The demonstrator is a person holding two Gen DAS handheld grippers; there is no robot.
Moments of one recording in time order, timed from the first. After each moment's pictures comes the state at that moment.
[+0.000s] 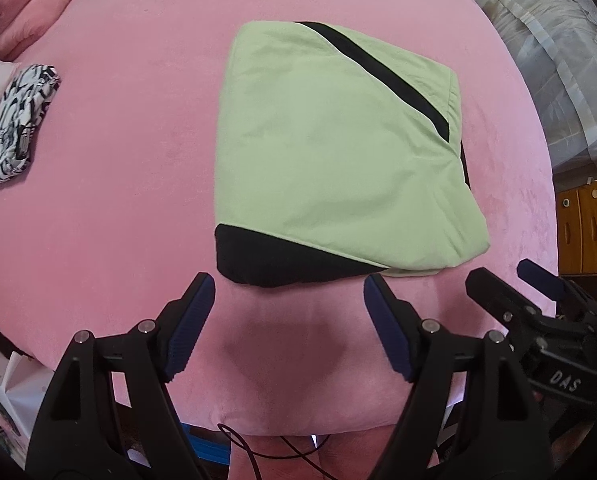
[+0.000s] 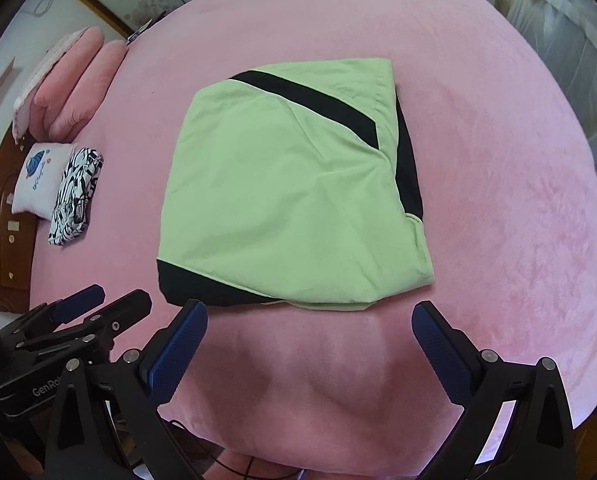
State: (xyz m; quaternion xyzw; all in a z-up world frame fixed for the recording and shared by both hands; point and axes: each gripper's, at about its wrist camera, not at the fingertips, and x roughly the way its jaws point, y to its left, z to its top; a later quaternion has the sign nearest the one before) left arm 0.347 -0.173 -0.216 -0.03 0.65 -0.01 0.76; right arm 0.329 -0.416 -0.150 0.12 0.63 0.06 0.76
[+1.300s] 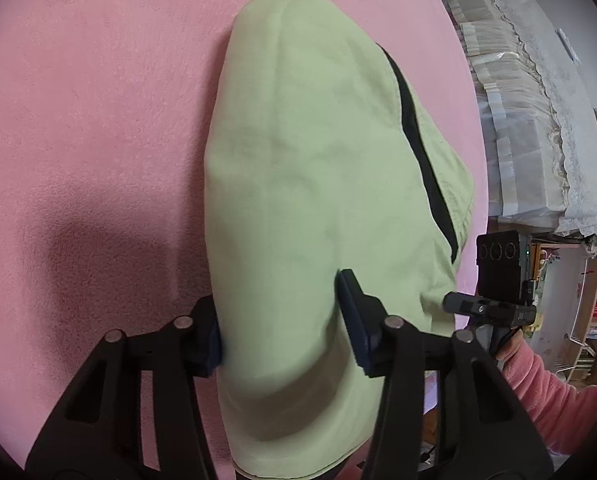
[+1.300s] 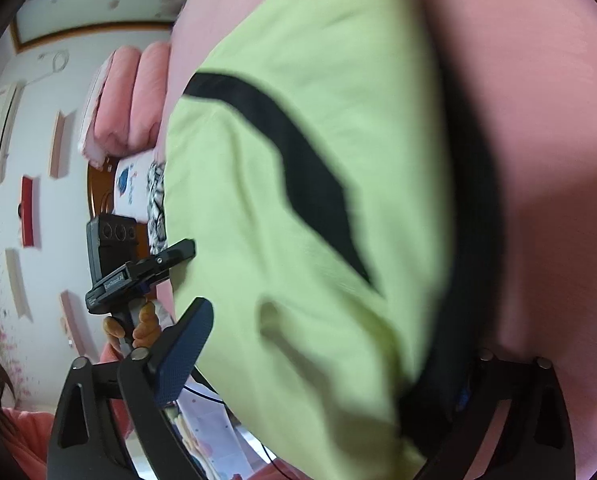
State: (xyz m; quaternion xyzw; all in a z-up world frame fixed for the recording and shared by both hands) left arm 0.509 -0.067 -0.361 -0.26 0.66 -0.17 0.69; right arm 0.495 -0.458 -0.320 0.31 0.68 0.27 0.60
